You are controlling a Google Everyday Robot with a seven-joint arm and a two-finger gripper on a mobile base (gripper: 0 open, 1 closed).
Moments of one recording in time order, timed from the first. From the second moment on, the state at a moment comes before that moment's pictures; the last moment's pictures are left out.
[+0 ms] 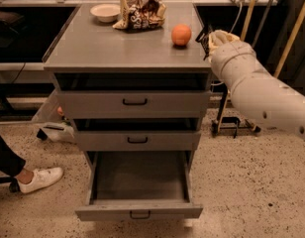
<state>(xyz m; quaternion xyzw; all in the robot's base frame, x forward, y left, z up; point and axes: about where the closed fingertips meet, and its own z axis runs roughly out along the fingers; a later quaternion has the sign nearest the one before) 0.678 -0.193 0.959 -0.13 0.68 -0.07 0.71</state>
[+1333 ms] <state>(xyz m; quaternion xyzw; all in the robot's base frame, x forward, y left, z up) 0.813 -0.070 0.914 -0.26 0.69 -0.05 0.67</state>
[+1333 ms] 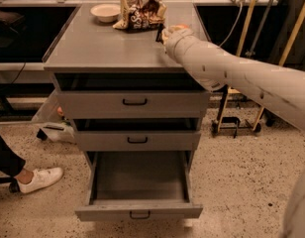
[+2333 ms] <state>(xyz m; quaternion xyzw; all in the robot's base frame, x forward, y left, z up) 0.821 -0.072 0.889 -0.27 0.71 -0.05 0.65</state>
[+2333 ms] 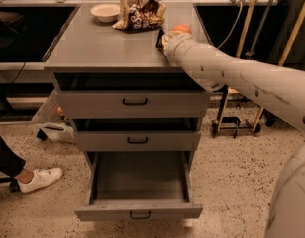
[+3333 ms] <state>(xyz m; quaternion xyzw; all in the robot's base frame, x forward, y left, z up) 0.821 -0.072 0.889 -0.27 0.71 -0.05 0.65</state>
